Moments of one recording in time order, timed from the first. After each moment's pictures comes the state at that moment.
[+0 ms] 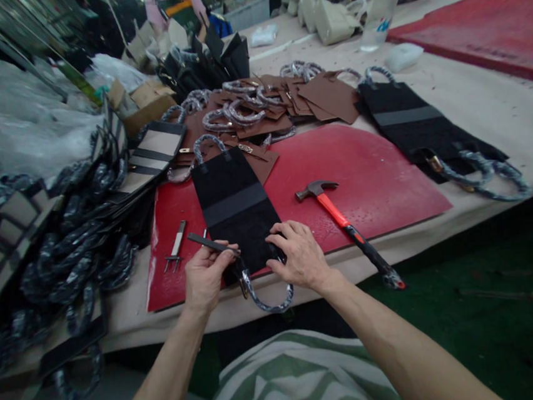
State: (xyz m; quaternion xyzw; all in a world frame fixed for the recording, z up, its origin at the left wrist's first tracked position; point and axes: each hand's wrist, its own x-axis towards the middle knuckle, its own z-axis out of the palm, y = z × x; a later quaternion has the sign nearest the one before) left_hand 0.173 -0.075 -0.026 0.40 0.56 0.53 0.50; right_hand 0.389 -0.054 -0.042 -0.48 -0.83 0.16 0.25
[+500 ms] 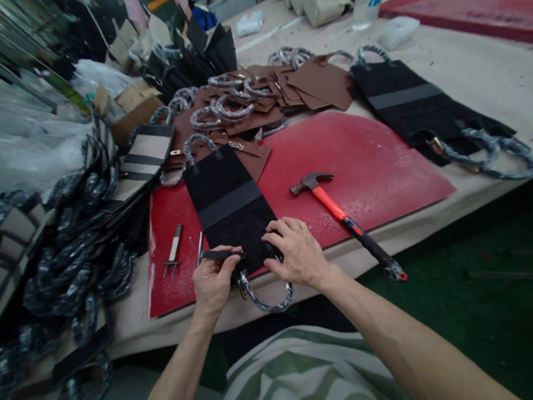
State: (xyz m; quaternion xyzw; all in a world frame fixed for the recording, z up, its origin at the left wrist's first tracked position) left_hand 0.175 -0.077 -0.049 0.57 0.59 0.47 0.34; right_hand 0.391 -0.053 -0.045 -0.48 -0.82 0.16 0.25
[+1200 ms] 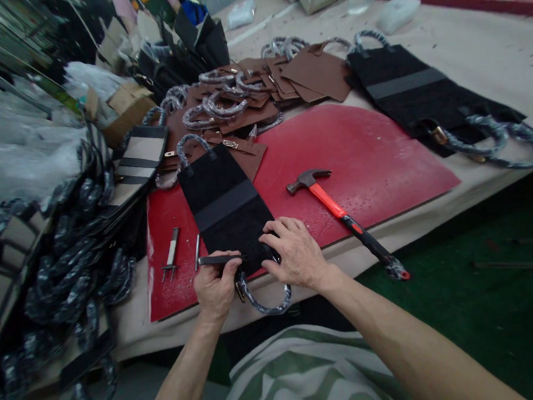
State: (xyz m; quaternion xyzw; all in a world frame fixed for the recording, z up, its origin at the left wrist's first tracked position) left_hand 0.181 -0.082 -0.061 0.63 0.59 0.45 0.22; right_hand 0.394 -0.054 -0.043 -0.48 -0.82 0.17 0.25
